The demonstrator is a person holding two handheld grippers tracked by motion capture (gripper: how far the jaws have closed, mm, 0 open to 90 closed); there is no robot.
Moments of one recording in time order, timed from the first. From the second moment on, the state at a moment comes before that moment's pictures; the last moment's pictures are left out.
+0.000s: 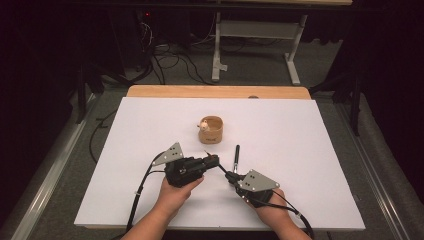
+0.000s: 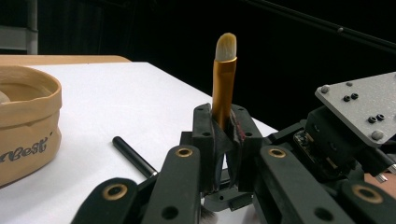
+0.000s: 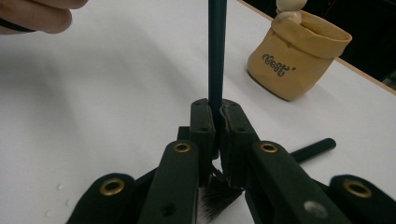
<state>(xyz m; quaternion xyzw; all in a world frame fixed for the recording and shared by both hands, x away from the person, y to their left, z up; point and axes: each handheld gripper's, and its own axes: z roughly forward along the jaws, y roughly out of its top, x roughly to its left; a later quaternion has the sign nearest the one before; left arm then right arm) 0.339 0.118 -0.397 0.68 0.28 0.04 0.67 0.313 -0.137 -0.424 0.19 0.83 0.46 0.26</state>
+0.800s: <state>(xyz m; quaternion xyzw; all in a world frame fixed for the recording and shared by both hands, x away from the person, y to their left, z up) 0.338 0.119 -0.397 0.68 0.28 0.04 0.67 0.313 -0.137 -0.424 0.19 0.83 0.46 0.26</state>
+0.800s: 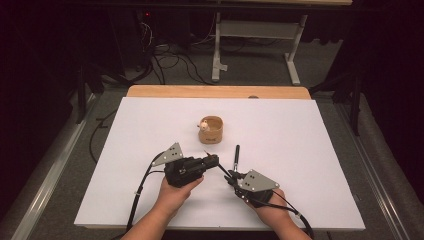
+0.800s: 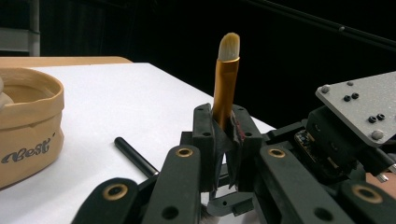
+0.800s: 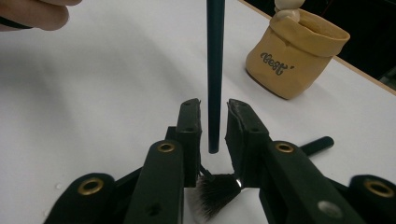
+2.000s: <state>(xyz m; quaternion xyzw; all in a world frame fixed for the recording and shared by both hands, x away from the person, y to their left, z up) 0.340 0.131 -0.393 0.68 0.30 0.08 0.66 0.321 -0.147 -0.420 0.23 0.82 0.47 0.24</state>
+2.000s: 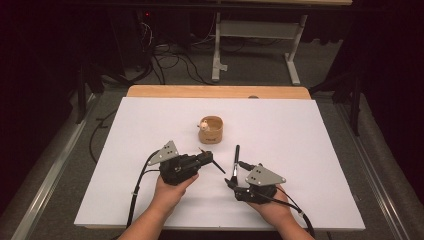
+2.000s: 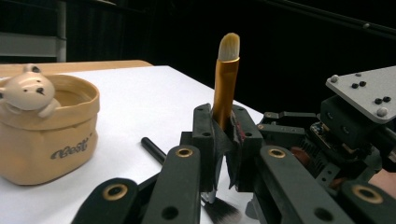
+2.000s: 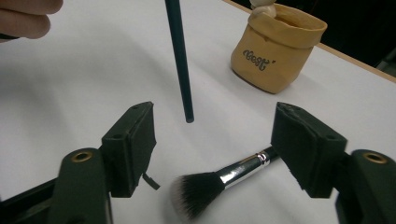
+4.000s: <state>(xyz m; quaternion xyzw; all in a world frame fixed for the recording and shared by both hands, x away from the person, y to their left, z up) 0.348 0.166 -0.366 0.68 0.37 0.26 0.58 0.340 -0.199 -0.413 0.32 0.77 0.48 0.27</state>
